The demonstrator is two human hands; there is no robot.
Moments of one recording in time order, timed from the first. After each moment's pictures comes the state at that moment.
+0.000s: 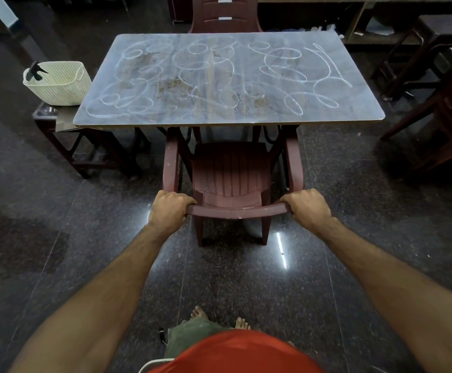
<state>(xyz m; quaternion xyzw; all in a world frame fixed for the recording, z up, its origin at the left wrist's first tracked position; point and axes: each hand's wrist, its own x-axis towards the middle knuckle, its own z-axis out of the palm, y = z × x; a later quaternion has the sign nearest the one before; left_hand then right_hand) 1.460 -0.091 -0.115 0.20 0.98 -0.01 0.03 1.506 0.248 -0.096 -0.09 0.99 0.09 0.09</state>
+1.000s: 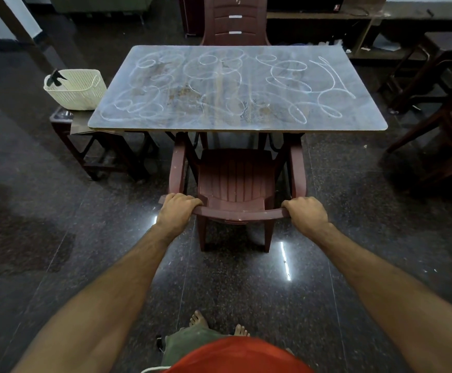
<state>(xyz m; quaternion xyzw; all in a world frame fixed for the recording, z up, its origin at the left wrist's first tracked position) 1.474 -0.083 -0.112 0.21 0.98 0.03 0.04 1.518 0.243 -0.095 -0.08 0.99 0.10 0.09</state>
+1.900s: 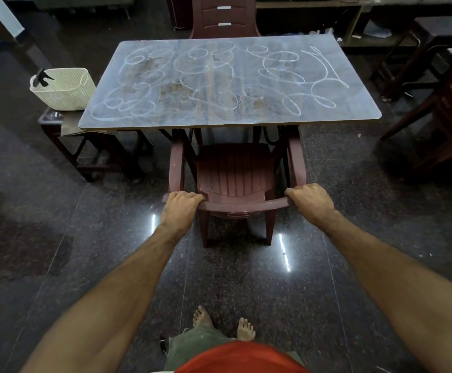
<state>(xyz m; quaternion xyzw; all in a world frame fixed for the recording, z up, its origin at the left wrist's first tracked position) 1.477 -0.071 -0.111 0.22 0.98 0.02 0.01 1.512 0.259 -0.089 -0.11 0.98 0.11 0.08</state>
